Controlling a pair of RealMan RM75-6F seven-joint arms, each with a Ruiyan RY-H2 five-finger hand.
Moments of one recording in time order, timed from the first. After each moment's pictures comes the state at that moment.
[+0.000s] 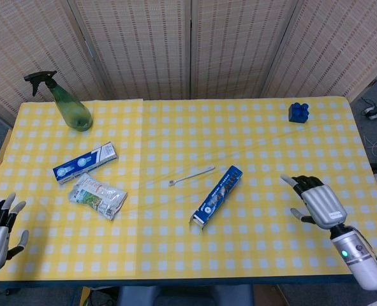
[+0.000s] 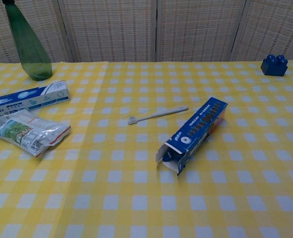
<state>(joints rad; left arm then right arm) -0.03 -1.26 -0.03 -1.39 1.50 1.54 0.02 0.33 -1.13 0.05 -1.54 -1.59 1.19 -0.03</state>
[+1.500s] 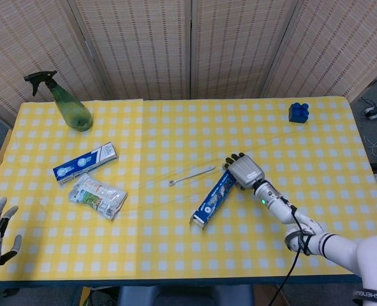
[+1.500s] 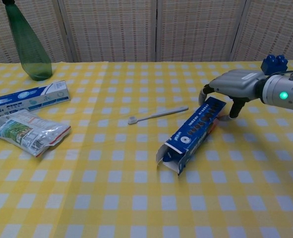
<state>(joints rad) 0.00 -1.26 -0.03 -1.39 1.48 1.55 0.01 0.83 -1.57 0.13 -1.07 -1.36 0.67 -0.23</state>
